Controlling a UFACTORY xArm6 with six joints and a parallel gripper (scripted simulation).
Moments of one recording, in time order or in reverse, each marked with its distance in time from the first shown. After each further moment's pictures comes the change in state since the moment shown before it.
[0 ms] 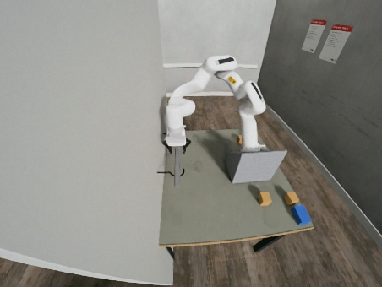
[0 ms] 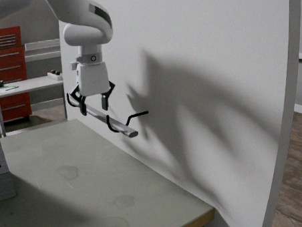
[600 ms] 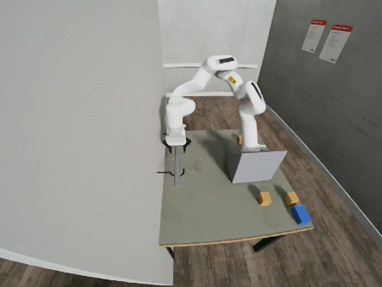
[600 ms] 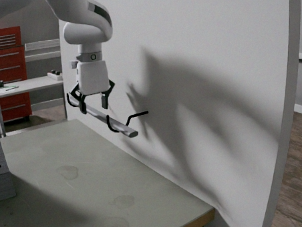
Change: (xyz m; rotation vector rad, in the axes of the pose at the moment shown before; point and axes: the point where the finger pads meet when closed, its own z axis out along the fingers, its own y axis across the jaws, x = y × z) arm 0.000 0.000 -0.005 0.000 0.000 0.000
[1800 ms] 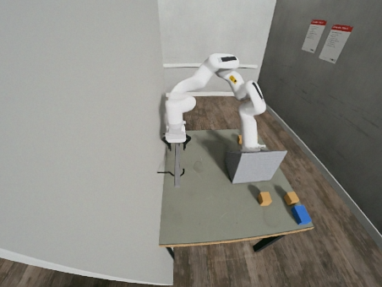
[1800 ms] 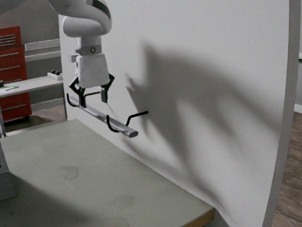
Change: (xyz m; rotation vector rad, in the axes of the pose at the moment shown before) arm 0.000 0.000 -0.021 0.000 0.000 0.000
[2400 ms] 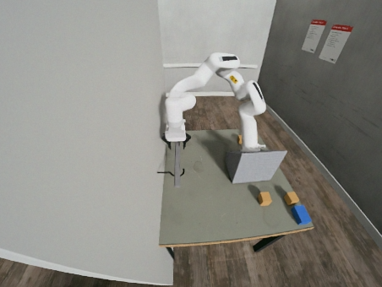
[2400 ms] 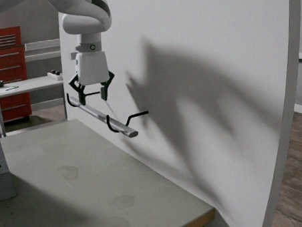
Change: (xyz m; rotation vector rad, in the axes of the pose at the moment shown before) arm 0.000 0.000 -0.009 0.000 0.000 0.000
